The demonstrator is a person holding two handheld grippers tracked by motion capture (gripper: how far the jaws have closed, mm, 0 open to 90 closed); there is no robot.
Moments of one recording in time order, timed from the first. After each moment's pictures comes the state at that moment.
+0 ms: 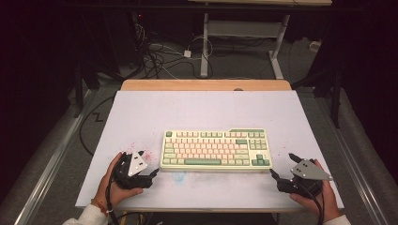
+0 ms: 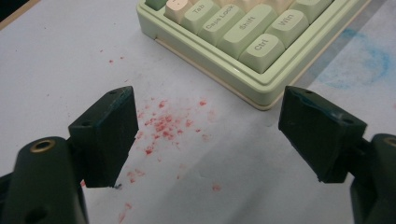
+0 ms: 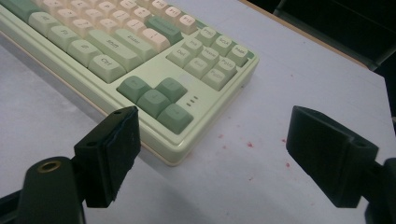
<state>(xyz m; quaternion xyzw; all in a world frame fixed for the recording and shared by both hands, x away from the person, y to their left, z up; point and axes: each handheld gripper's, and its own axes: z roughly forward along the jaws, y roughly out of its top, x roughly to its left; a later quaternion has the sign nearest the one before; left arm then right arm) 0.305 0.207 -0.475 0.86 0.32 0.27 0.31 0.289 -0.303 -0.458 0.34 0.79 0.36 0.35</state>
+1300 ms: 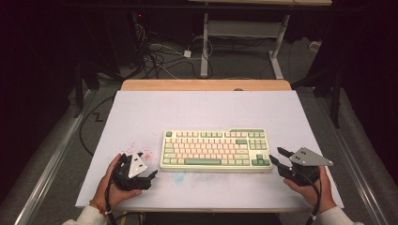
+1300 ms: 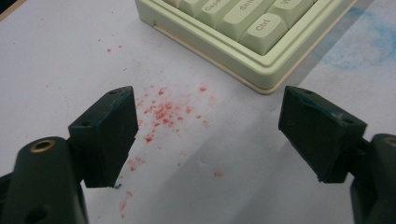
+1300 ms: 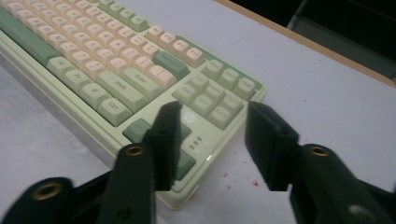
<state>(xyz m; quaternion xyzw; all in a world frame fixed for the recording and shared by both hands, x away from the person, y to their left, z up) 0.302 0.210 -0.478 0.86 0.31 0.27 0.30 0.313 -0.292 -0.435 0.33 0.80 0.39 0.31</state>
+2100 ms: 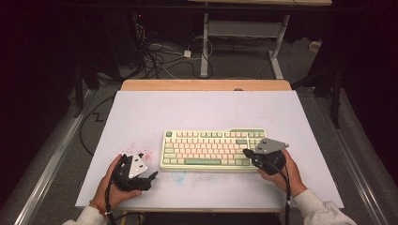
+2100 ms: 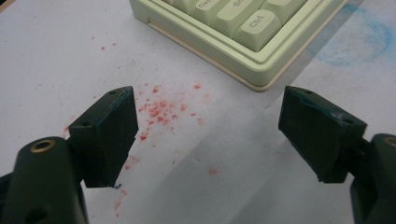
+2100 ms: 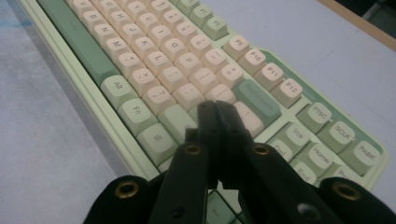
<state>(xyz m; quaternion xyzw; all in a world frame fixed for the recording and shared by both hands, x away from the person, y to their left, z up) 0.302 0.209 -0.480 0.87 0.31 0.26 0.29 0.352 -0.220 -0.444 0.26 0.87 0.35 0.24</state>
